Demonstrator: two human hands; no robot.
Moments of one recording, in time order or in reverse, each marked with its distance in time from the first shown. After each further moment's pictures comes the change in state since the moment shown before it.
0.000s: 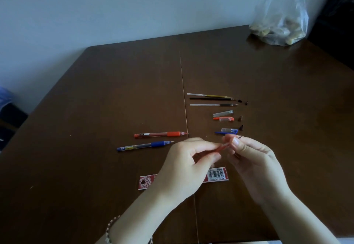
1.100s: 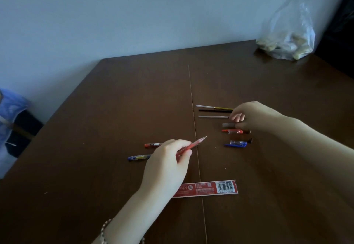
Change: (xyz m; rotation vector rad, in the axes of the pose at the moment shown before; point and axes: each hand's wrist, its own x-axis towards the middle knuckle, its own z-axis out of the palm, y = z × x) left_hand 0.004 -0.032 -0.032 0.406 0.229 -0.162; right_hand 0.147 -0.055 -0.023 -1.799 -0.340 -0.142
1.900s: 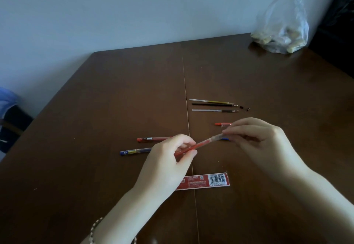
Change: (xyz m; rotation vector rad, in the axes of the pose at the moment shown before) left_hand -0.008 0.016 -0.003 -0.141 -0.084 0.061; right_hand -0.109 -0.051 0.022 0.461 0.542 -0.230
